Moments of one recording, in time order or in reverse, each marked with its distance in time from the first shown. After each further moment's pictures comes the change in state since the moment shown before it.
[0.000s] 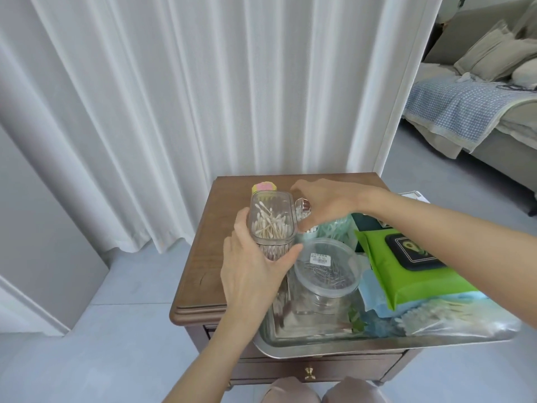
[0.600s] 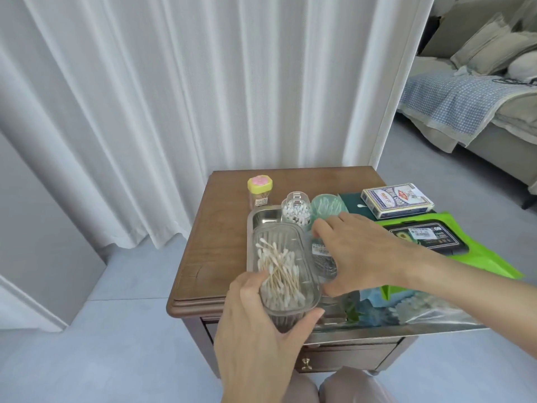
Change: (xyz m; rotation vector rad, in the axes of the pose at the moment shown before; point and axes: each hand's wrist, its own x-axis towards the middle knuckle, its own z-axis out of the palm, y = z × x) left_hand -0.082 0.008 -0.032 0.013 0.012 0.114; right_hand -0.091 -0.017 0.053 -0.357 0.169 -0.033
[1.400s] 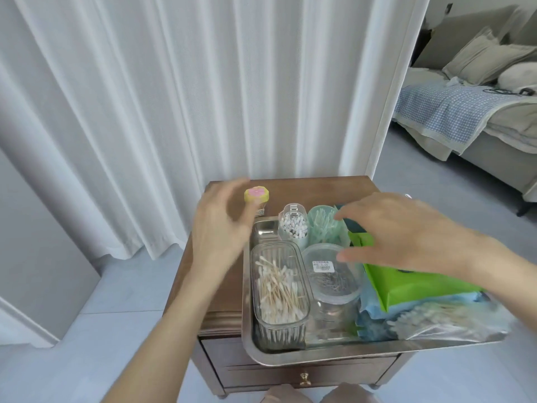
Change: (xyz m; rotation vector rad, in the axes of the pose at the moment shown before) left_hand 0.143 -0.014 -0.001 -0.182 -0.053 0.074; right_hand -0.021 0.033 -0.044 0.044 0.160 0.099
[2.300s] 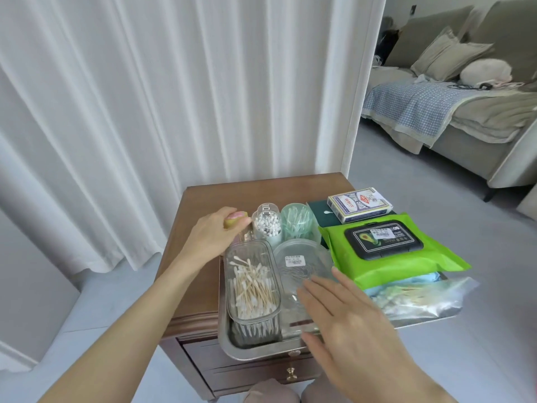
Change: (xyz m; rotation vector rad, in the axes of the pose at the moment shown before) left_hand 0.018 -0.024 0.032 0.187 -0.518 -0.192; right_hand -0.080 -0.063 0.099 0.040 0.376 -0.025
